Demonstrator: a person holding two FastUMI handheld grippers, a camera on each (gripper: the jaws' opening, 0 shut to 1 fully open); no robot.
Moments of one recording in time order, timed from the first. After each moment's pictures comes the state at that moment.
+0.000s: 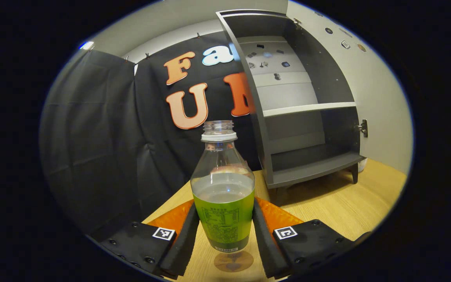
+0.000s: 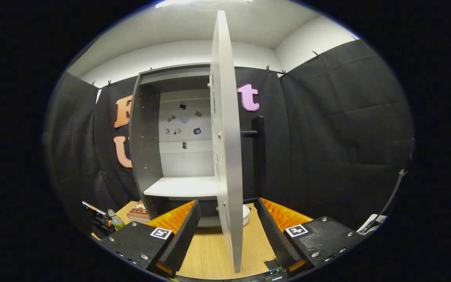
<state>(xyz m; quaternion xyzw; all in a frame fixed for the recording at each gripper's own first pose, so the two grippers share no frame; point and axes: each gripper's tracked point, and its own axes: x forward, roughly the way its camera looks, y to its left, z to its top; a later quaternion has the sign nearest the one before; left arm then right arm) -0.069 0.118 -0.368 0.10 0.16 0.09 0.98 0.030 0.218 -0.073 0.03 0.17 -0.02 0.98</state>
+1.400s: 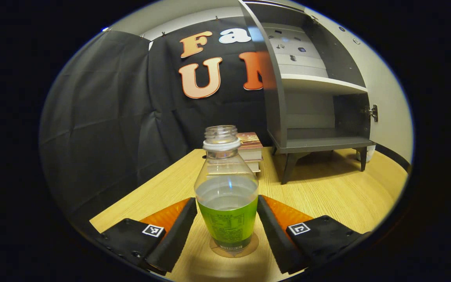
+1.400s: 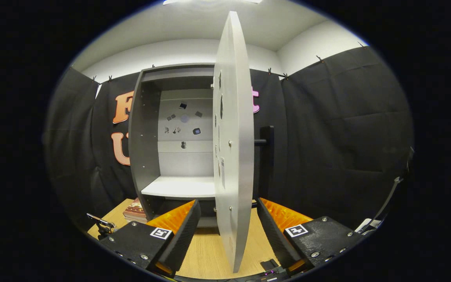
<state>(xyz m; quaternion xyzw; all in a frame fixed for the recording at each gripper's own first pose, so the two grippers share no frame) -0.102 0.135 -0.428 0.05 0.21 0.12 0.97 0.032 0.223 -0.059 0.01 0.17 -0.03 0.98</state>
